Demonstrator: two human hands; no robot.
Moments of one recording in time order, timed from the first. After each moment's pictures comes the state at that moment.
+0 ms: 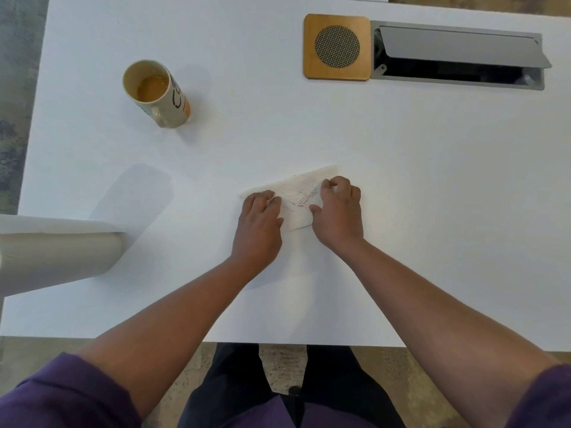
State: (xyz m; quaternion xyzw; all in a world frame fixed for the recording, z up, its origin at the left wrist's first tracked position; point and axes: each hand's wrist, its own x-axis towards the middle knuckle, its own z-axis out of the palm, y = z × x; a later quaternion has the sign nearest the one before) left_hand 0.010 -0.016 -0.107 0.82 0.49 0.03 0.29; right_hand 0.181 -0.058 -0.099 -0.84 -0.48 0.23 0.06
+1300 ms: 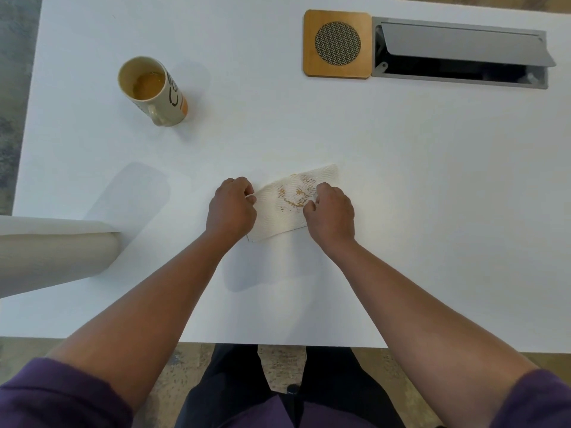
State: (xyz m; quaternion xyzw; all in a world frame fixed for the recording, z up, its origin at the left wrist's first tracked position) left_hand -0.002 0.042 -0.098 0.72 0.62 0.01 0.32; right_hand 0.168 -0.047 -0.090 -0.86 -0.42 0.27 0.12
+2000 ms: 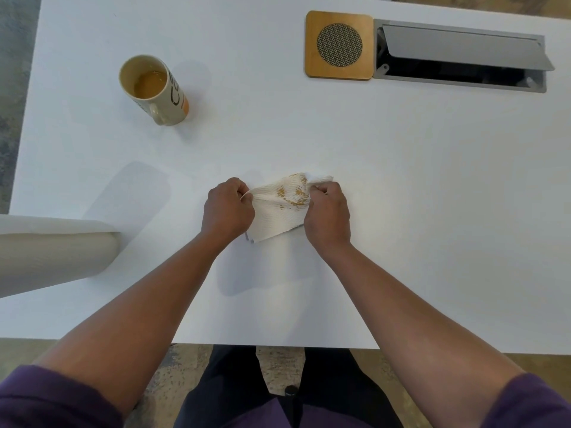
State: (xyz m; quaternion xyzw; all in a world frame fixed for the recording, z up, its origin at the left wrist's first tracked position) left_hand -0.010 0.045 -0.097 0.69 0.64 0.04 0.35; right_hand 0.158 -0.049 -0.100 -0.85 -0.45 0.22 0.14
